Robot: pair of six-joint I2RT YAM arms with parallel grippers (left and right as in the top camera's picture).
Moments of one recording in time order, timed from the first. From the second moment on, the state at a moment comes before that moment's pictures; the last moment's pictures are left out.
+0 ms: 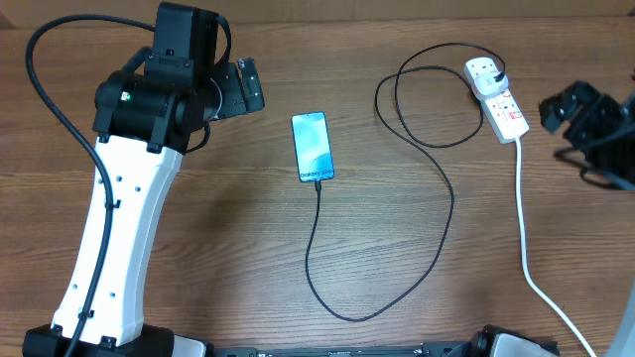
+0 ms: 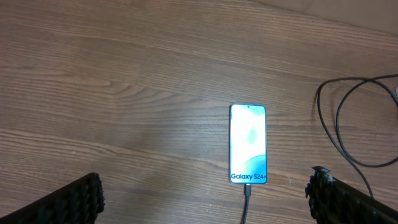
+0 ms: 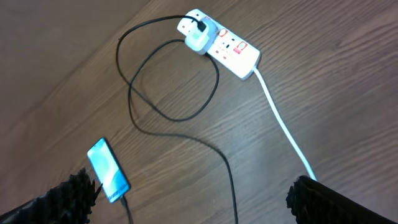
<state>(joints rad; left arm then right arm) -0.24 1.61 1.88 -1.21 -0.12 -0.43 -0.32 1.34 1.77 -1.37 -0.20 0.35</state>
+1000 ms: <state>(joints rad) -0.24 1.61 1.88 -1.21 -0.12 -0.43 -0.32 0.81 1.33 -1.53 -0.29 0.36</state>
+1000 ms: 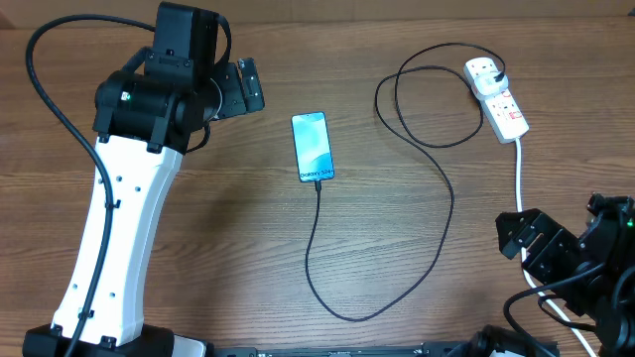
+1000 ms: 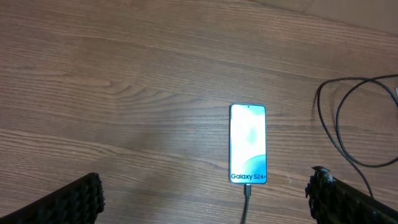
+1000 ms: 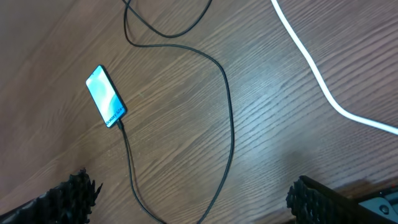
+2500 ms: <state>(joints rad) -0.24 1.61 1.88 -1.20 -0.12 -0.43 -0.05 0.47 0.96 -0.88 -0.27 0.20</state>
